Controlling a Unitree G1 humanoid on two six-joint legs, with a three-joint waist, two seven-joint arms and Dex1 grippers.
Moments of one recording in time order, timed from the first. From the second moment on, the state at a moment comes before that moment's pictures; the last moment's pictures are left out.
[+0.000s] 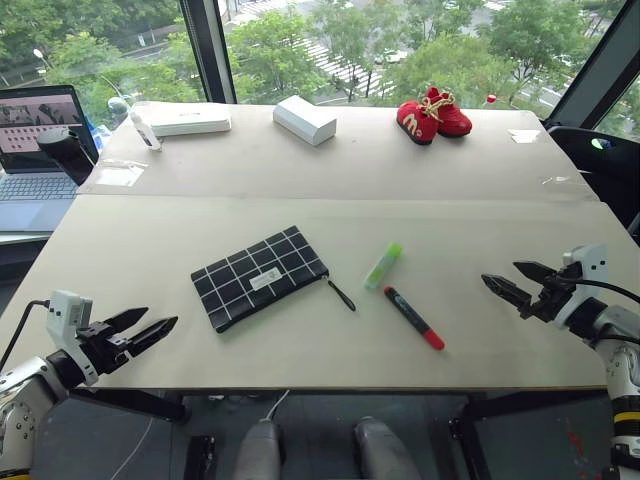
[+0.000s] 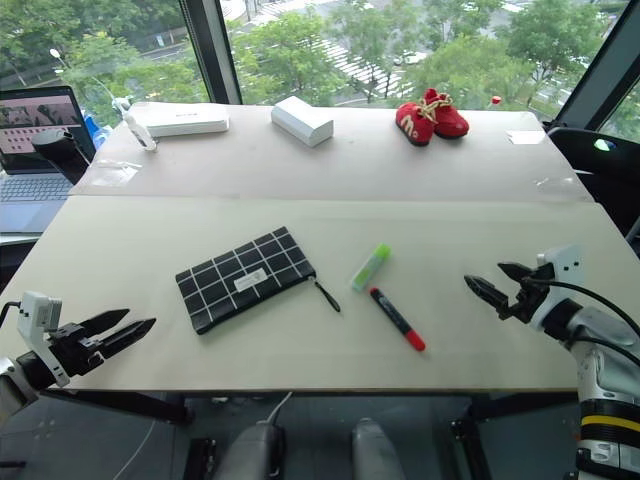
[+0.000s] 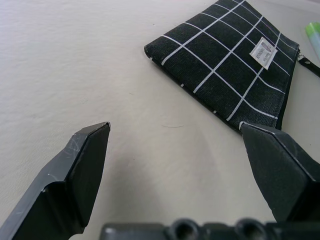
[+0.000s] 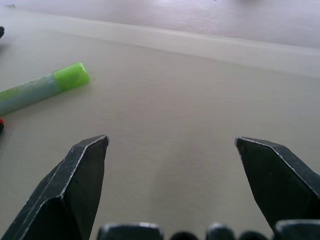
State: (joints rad) left arm 0.16 0.73 0.53 -0.05 -0.67 0.61 -0.90; right arm -0.22 -0.74 -0.36 0.32 0.43 0.26 0.91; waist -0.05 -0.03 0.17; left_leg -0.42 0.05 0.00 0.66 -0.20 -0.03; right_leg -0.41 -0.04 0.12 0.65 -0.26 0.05
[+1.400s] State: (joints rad) left arm -0.20 0.90 0.07 0.31 -0.07 -0.41 -1.12; right arm -0.77 -0.27 0.25 0.43 0.09 0.22 0.83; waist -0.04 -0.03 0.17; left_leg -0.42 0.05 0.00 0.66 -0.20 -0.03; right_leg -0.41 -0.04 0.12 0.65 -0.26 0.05
